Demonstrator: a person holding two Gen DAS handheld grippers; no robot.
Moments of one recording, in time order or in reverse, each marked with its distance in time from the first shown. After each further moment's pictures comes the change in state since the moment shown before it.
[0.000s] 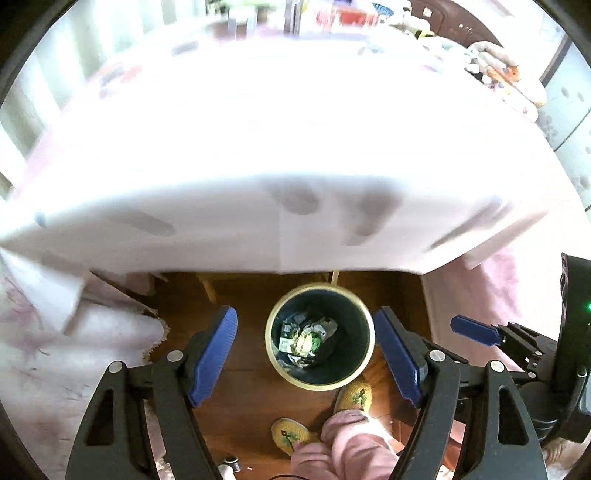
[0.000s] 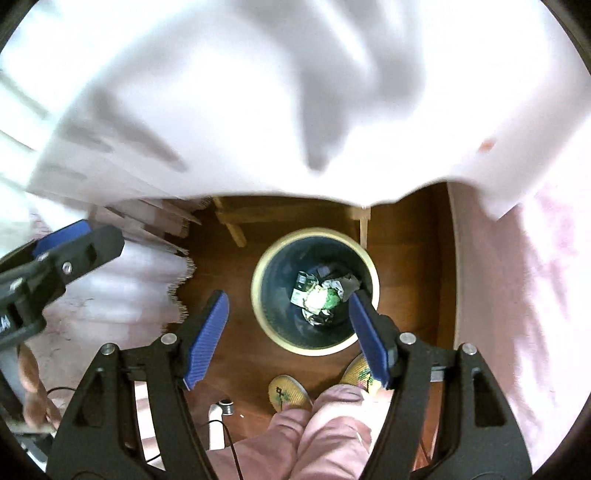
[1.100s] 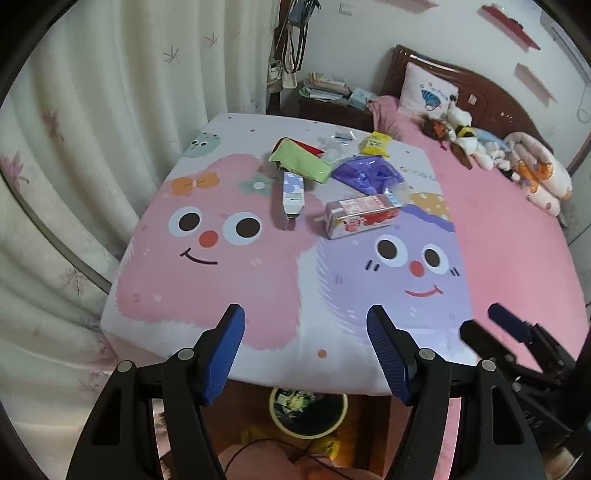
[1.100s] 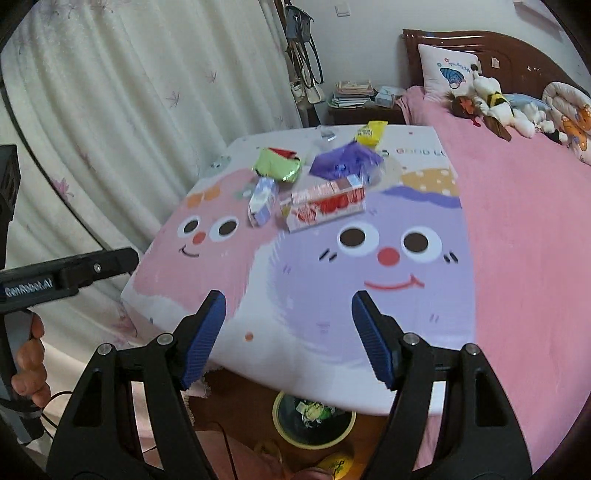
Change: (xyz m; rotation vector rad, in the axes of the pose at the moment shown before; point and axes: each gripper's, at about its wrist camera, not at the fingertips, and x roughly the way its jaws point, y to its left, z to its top) left arm -0.210 0.012 0.199 -0.213 -0.168 0.089; right arm -0.263 0.055 0.201 -0.218 -0.362 0.104
